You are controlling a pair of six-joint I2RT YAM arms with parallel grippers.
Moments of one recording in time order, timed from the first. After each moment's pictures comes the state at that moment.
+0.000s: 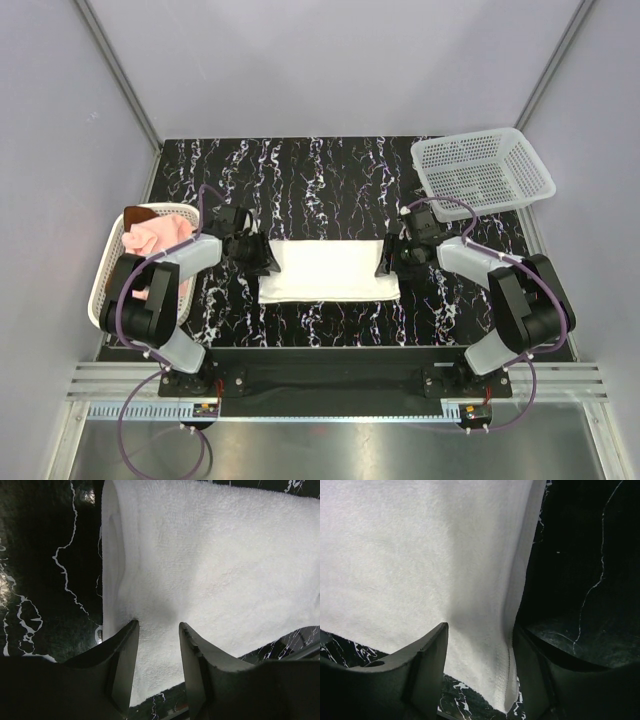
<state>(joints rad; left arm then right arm) -0.24 1.57 0.81 -0.35 0.36 -0.52 0.37 1.56 0.80 -0.33 -0.22 0.48</state>
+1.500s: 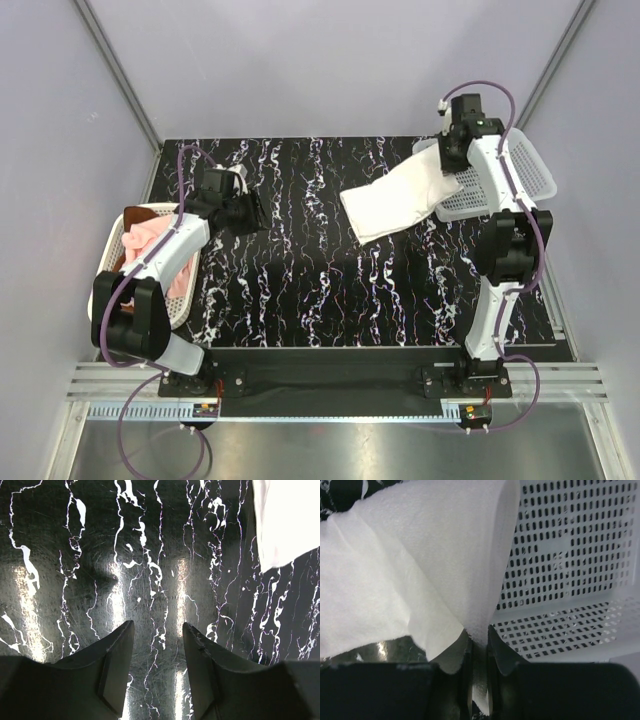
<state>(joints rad) -0.21 1.48 1.09 -0.48 0.23 -0.44 0.06 2.05 2.01 -0.93 0.09 -0.07</state>
